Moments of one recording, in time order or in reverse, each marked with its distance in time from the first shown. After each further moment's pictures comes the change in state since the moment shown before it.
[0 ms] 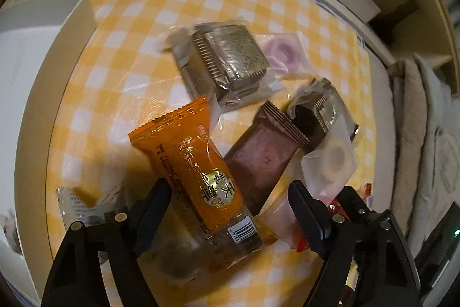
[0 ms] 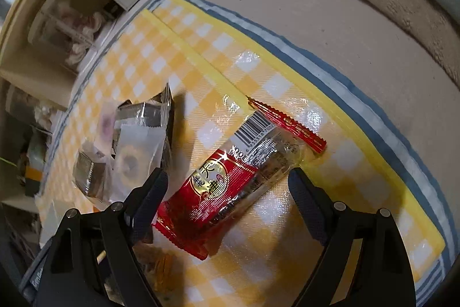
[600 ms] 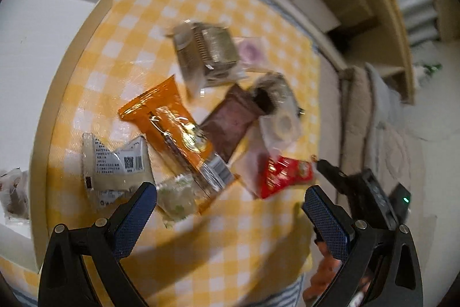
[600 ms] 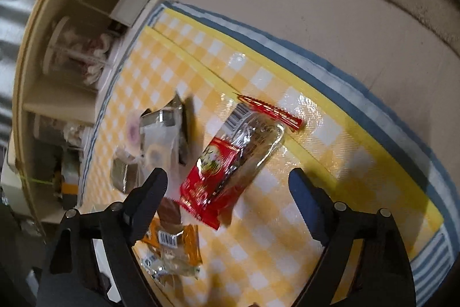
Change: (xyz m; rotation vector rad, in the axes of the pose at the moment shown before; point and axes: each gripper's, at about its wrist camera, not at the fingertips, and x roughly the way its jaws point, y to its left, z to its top) left arm -0.082 0.064 -0.035 -0.083 0.038 -0.267; right arm -0.029 -0.029 0.005 0.203 0.062 0.166
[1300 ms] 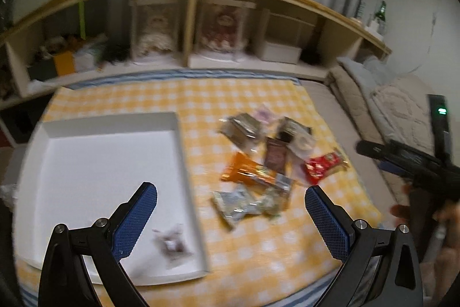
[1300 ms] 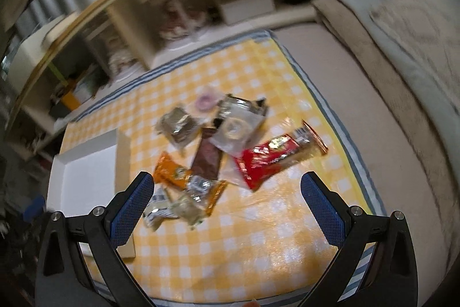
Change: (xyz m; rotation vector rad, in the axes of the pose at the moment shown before) left arm -0.182 0.013 -0.096 0.536 -0.354 0.154; right arm -0.087 0.082 -0.077 -0.545 -0.148 -0.071
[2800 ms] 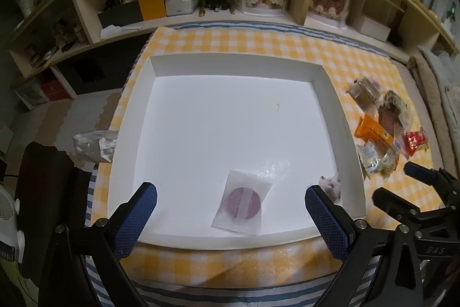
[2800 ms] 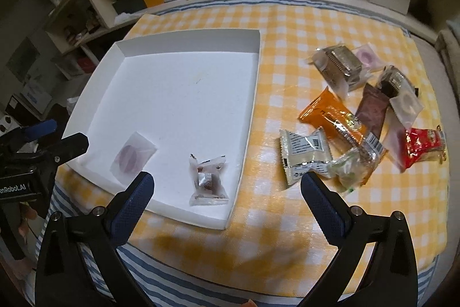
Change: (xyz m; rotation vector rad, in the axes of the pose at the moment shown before) left arm -0.034 0.139 -0.013 -0.115 0.182 0.321; right arm 0.049 0.203 -0.109 -0.476 0.207 0.173
